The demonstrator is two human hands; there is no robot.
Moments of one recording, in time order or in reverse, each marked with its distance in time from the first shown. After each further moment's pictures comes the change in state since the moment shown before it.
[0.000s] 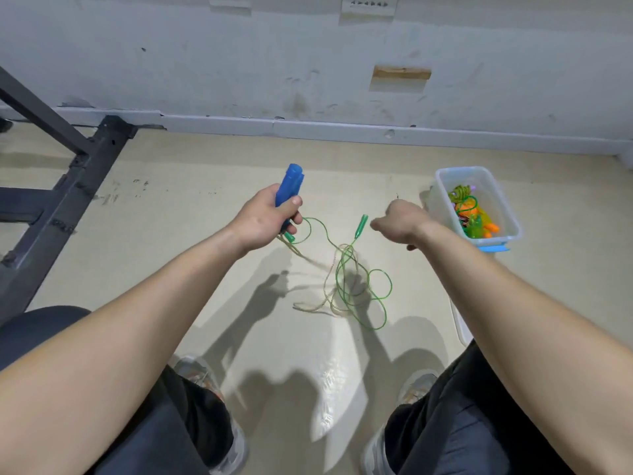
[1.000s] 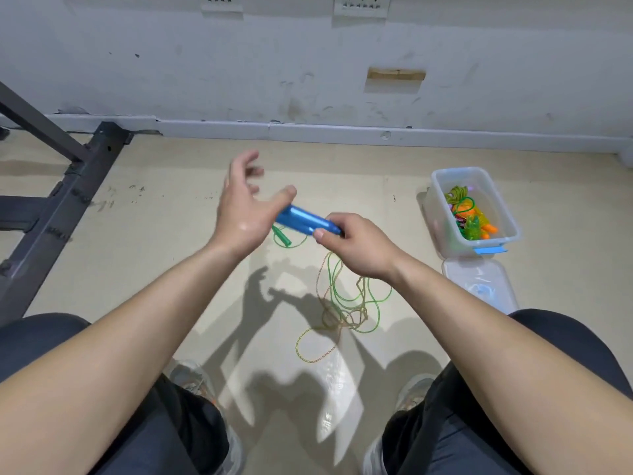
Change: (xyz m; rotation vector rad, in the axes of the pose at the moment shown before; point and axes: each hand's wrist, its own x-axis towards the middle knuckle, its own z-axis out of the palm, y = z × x) left_hand -0.011 0.021 0.005 0.048 0.454 0.150; right_hand -0.037 -0.026 0.035 0.340 0.034 -0.534
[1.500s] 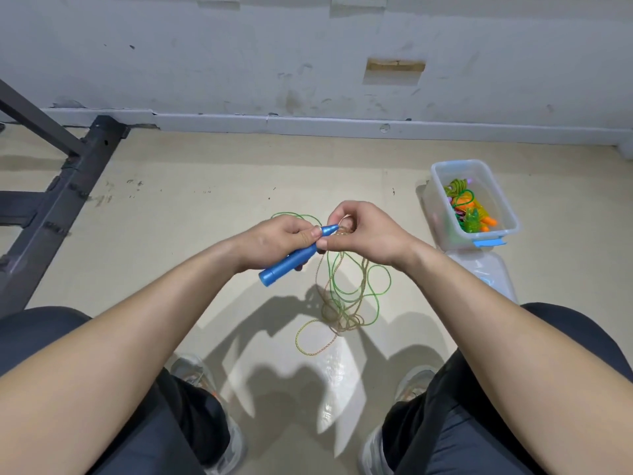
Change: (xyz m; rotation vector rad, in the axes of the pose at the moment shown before) left_hand -0.021 -0.005 0.010 0.131 -0.887 -0.069; right_hand -0.002 0.014 -0.012 0.336 -0.074 0.069
